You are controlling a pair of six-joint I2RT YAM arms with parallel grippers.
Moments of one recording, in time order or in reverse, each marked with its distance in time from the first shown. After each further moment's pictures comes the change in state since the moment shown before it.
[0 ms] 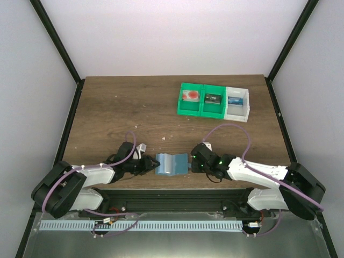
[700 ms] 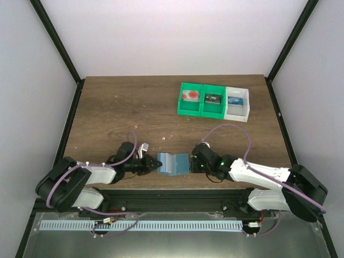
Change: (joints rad) left arm -0.001 0.069 -0.028 0.217 0.122 -0.132; right arm 0.000 -0.030 -0.028 0.058 -0.045 -0.022
